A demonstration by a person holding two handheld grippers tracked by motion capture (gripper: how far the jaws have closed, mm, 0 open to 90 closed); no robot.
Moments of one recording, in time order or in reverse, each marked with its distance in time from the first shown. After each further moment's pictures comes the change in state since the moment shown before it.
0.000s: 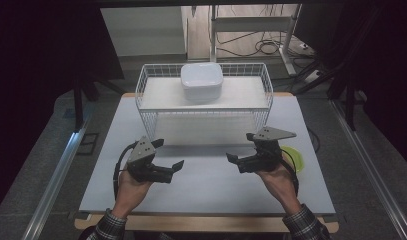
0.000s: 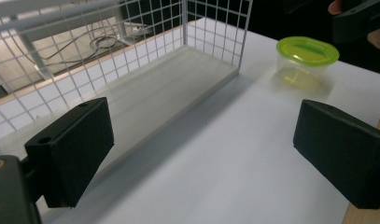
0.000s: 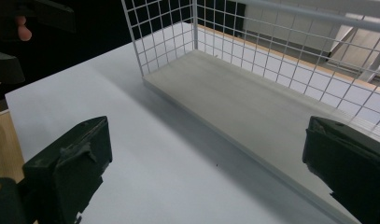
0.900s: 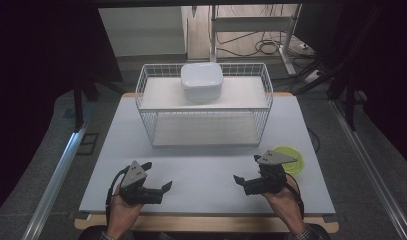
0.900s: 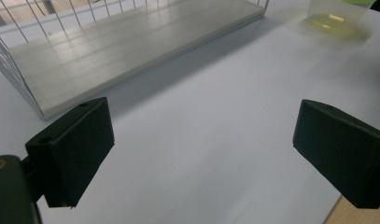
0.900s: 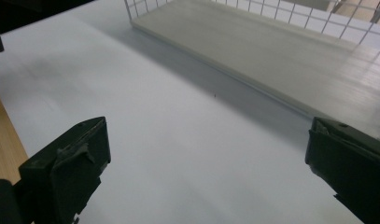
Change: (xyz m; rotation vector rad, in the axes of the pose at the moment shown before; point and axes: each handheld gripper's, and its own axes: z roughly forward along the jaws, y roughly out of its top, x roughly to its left) left arm -0.005 -0.077 -0.011 0.089 0.074 -0.063; right arm 0.007 -0.066 -0.007 0.093 -0.048 0.013
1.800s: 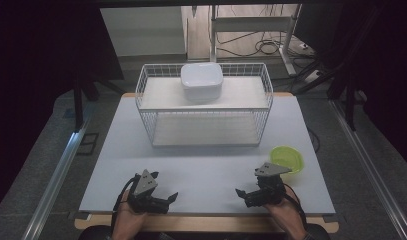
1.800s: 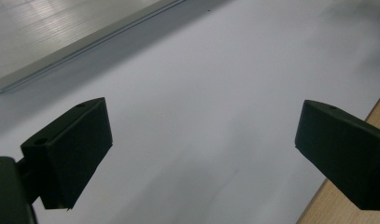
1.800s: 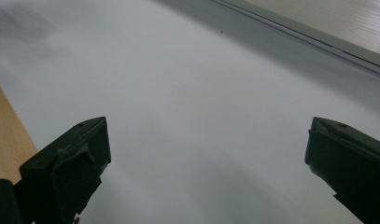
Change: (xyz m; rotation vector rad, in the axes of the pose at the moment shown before) left arm -0.017 -0.018 0.017 0.097 -0.022 0.049; right arm 0.004 -0.037 0.009 0.129 -0.010 0.003
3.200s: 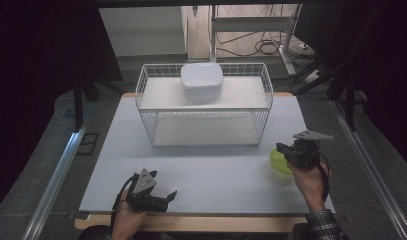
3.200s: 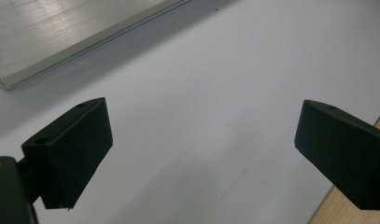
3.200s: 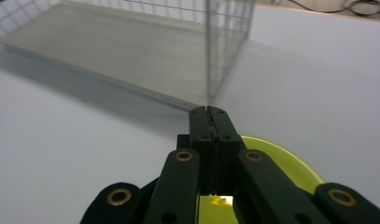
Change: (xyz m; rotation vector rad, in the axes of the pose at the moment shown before) left arm 0.005 0.000 0.000 0.001 0.017 -0.011; right arm -0.101 0.037 -0.049 -0.079 -0.236 0.205
